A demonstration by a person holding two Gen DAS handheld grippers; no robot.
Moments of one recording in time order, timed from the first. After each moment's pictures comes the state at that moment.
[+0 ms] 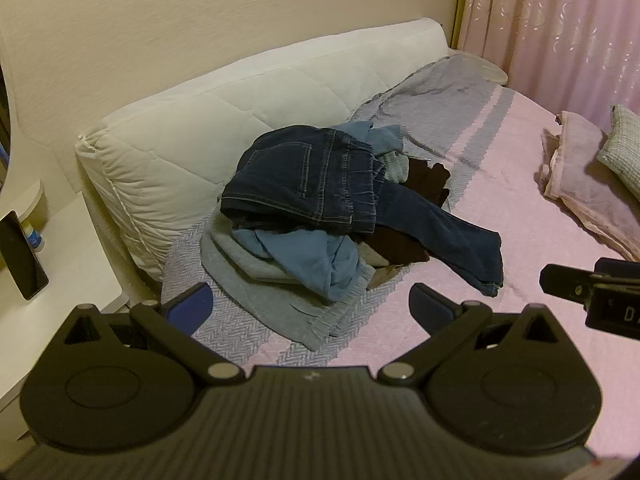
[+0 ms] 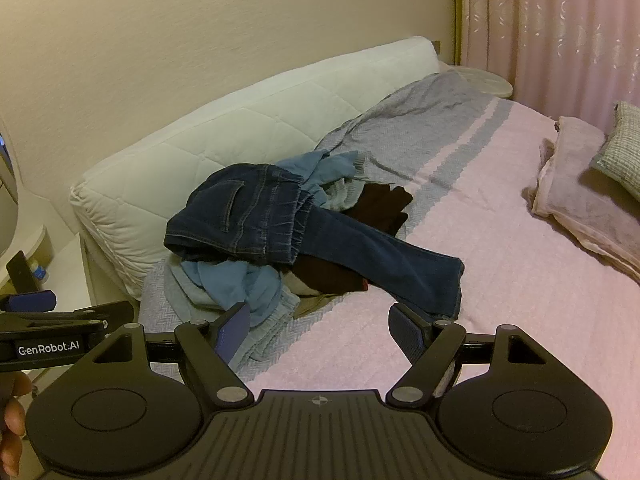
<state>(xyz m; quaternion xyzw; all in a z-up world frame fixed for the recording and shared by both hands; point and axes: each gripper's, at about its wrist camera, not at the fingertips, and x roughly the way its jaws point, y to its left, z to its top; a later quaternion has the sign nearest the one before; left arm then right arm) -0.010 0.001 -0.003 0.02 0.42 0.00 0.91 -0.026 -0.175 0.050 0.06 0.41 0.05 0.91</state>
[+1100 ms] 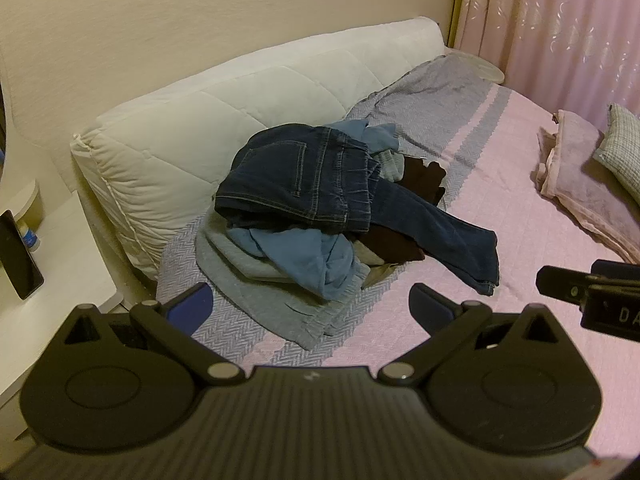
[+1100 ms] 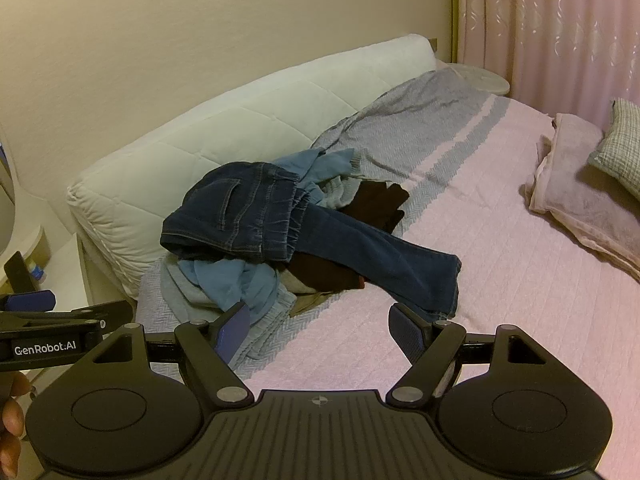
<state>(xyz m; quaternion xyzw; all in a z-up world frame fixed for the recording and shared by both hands) -0.009 -0.004 -0.001 0.02 0.42 -0.01 0.91 -0.026 -0.183 0.044 0.06 0.41 0.05 0.91</state>
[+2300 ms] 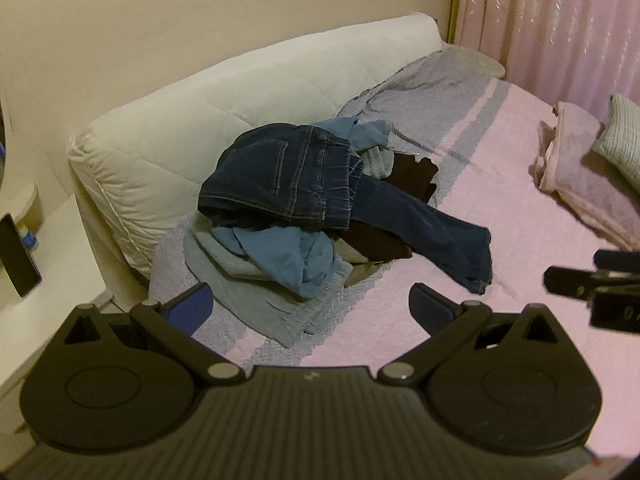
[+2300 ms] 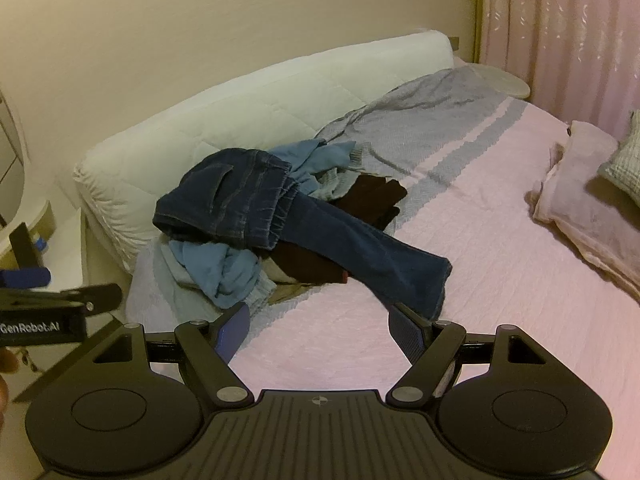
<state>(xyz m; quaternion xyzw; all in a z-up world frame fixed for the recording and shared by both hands) -0.012 -0.055 -0.009 0.04 0.42 0.00 0.91 -0.021 -0.245 0.028 0.03 0.42 0.09 0.90</state>
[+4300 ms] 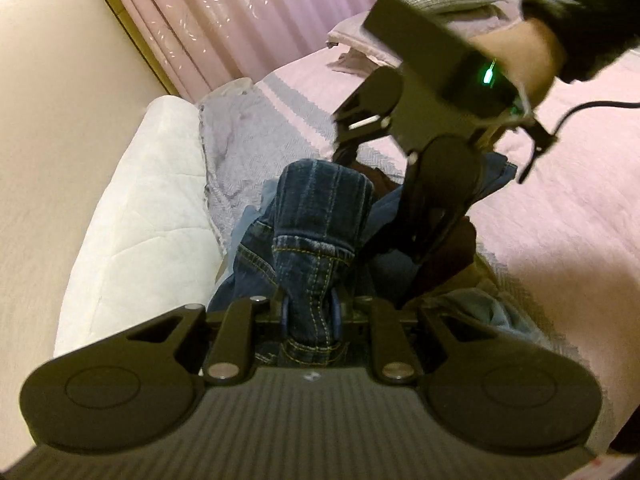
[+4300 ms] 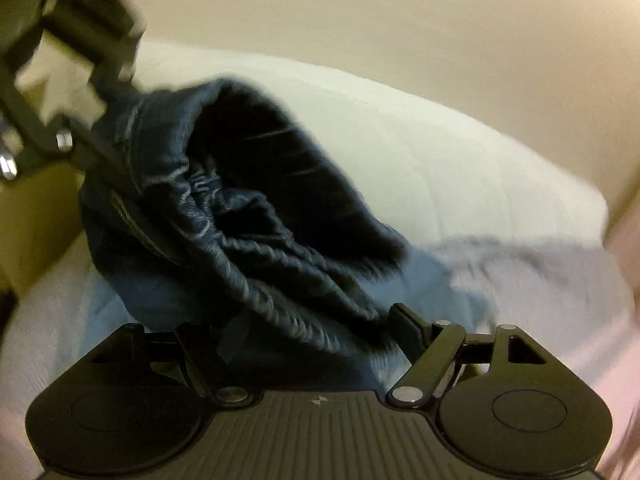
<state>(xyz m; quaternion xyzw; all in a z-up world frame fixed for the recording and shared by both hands) 0.258 0.083 -0.107 0.38 0.23 -0.41 0.80 0.286 -0.058 -0.139 -0.27 0.31 0.26 0.87</state>
